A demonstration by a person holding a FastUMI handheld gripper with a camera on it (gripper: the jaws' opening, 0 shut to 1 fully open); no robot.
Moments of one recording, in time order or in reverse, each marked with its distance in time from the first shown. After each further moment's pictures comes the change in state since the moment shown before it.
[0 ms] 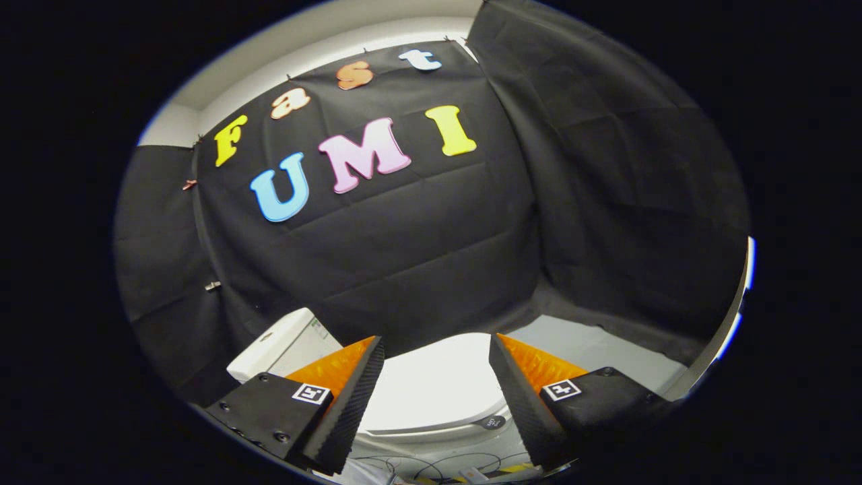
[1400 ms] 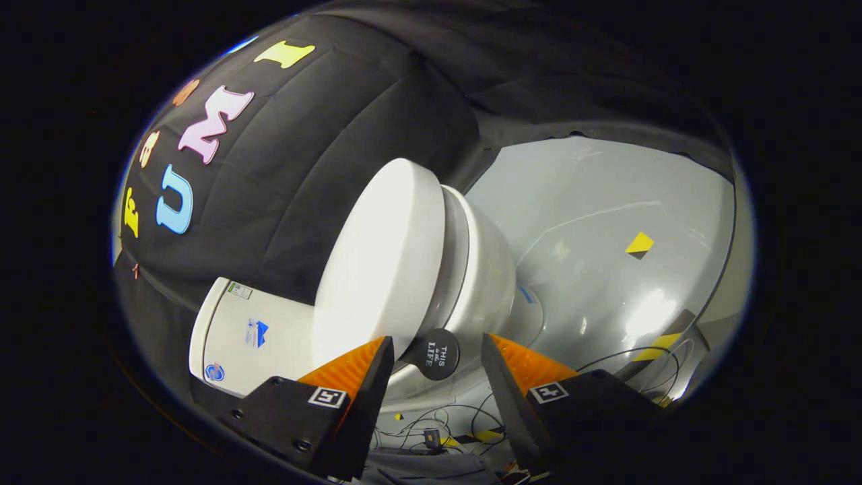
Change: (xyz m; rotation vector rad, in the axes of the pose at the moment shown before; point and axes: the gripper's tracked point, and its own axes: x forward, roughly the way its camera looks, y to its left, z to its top) arm 0.127 -0.123 -0.282 0.508 0.464 -0.071
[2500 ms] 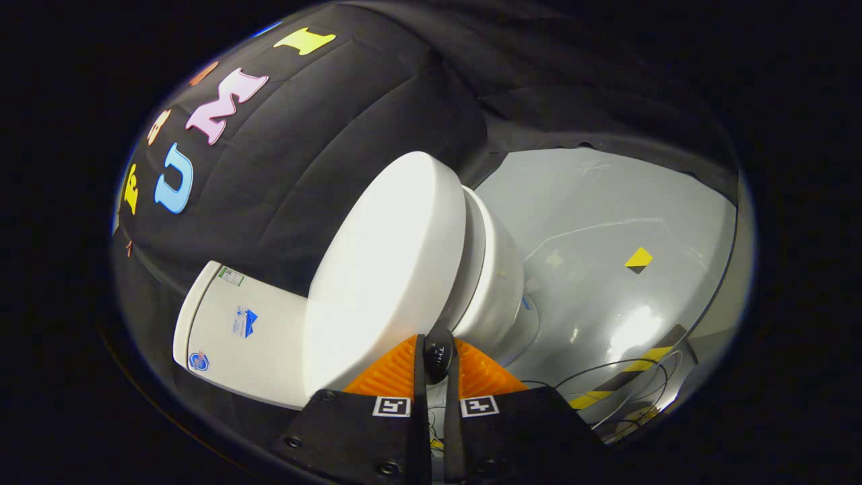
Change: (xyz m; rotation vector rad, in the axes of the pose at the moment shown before) arm 0.002 0.016 0.007 -0.120 -0.023 -0.043
